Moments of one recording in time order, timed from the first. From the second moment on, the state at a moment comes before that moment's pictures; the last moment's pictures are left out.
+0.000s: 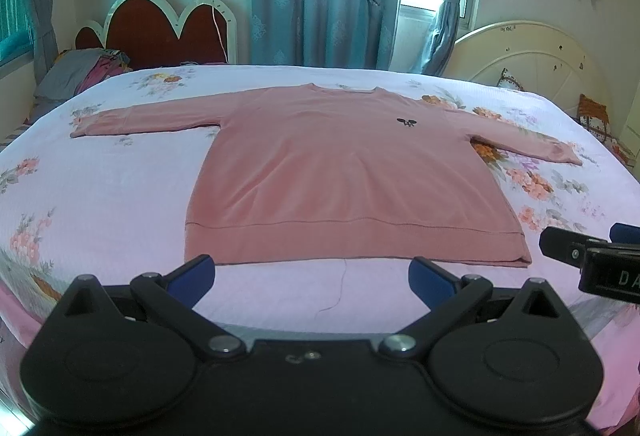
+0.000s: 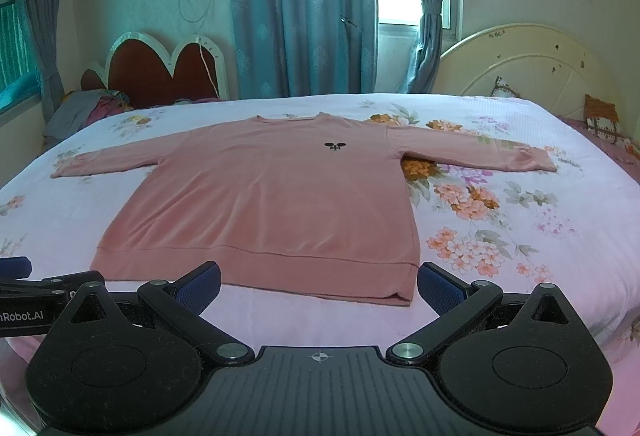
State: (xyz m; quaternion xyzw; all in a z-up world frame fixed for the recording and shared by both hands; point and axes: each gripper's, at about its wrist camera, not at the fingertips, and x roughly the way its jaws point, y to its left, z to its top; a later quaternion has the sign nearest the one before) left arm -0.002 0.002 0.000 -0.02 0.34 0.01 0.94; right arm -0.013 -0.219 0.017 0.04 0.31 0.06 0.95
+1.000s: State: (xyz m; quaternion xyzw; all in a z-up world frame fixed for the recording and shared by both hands) left arm -0.001 -0.001 -0.006 -0.01 0.34 0.01 0.94; right arm -0.012 -0.223 0.011 0.03 0.31 0.06 0.95
